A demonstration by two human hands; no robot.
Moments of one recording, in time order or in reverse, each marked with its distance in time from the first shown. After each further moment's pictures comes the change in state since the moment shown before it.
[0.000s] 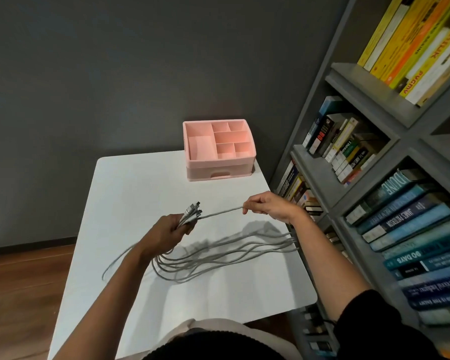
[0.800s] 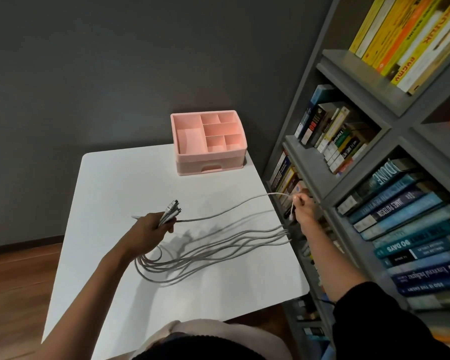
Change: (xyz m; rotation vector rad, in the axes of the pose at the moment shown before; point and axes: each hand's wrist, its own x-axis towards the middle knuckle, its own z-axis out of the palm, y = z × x) left_hand -0.004 0.009 -0.006 0.148 0.032 -0.221; right_hand -0.006 0.129 -0.037 0.098 0.980 0.321
